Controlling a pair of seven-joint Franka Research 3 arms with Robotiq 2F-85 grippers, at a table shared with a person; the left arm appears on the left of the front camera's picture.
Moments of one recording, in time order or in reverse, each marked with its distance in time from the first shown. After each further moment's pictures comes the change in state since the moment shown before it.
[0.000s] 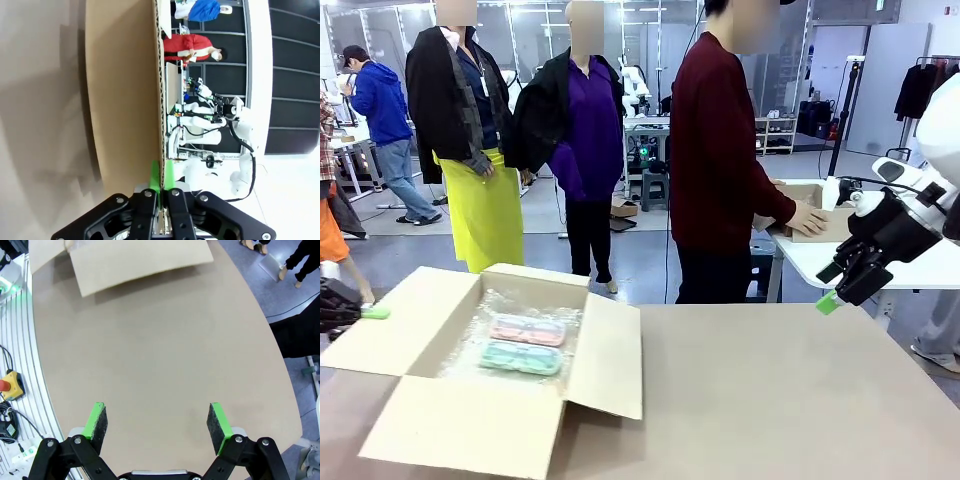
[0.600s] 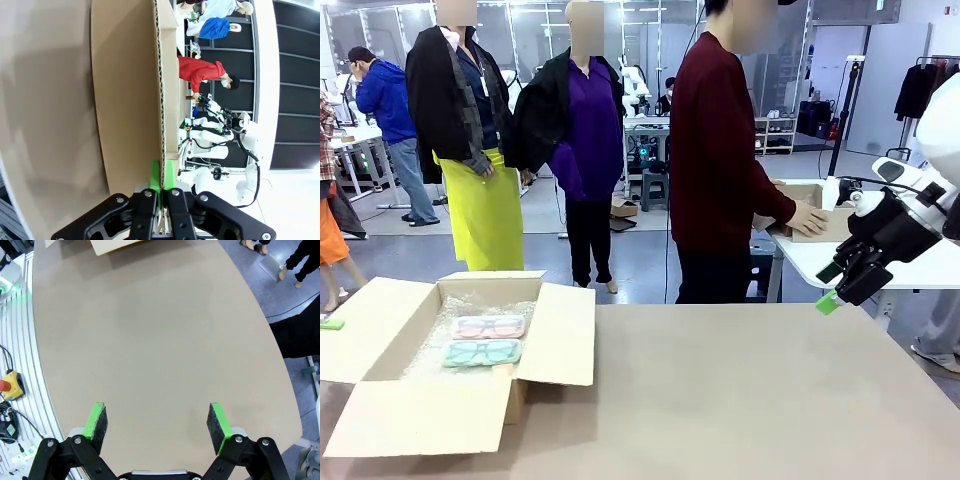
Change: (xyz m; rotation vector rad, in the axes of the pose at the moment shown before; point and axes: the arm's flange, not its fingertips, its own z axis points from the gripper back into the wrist) left arm 0.016 0.049 0.090 0.044 -0.067 0.026; right arm 0.000 0.000 0.000 0.001 0.000 0.000
